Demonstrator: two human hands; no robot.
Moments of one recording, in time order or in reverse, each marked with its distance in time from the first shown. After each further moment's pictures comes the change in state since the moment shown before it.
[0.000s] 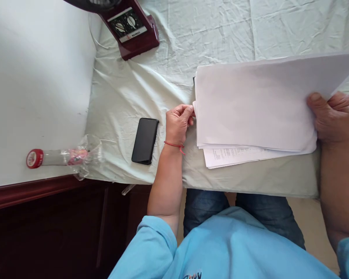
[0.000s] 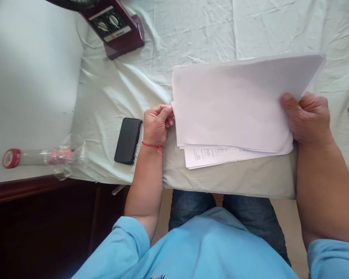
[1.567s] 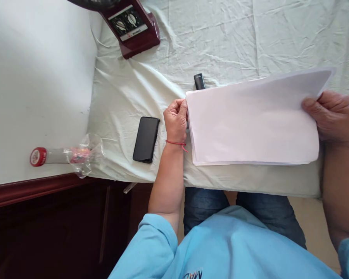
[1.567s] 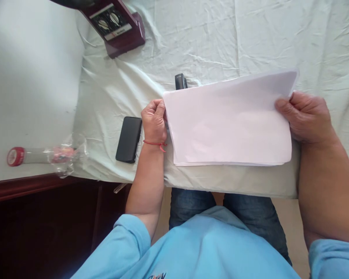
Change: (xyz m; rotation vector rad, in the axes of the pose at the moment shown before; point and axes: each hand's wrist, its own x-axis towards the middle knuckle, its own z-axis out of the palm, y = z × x) left_hand 0.006 -0.012 -0.002 0.020 0.142 0.159; right_hand -0.007 -0.007 -0.006 0.022 -0.147 0.128
